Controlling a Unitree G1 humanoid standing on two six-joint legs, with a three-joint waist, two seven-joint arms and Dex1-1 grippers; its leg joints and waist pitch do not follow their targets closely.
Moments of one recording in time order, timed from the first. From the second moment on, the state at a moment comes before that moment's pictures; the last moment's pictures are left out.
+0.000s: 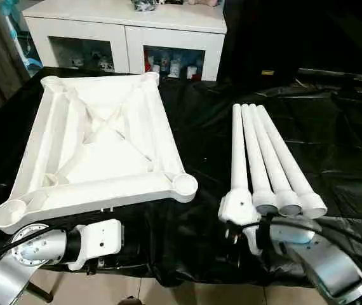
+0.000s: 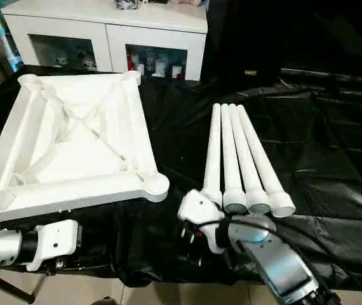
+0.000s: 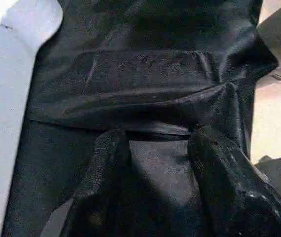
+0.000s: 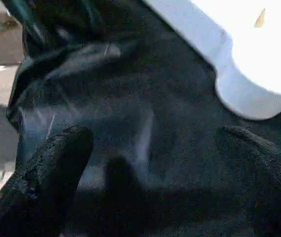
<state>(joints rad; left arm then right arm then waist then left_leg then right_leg) 0.03 0.84 -0.30 -0.10 -0.03 -0.02 -0.98 -0.13 -0.49 0.40 -0.14 0.11 0.40 0.85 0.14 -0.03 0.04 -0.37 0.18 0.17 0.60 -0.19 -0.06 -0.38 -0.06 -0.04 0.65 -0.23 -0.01</state>
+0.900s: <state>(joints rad) 0.25 1.09 -0.11 -0.23 -0.16 0.16 -1.12 -0.03 -0.75 0.24 -0.12 0.16 0.37 0.97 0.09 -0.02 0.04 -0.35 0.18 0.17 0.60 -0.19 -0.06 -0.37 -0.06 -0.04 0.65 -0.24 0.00</state>
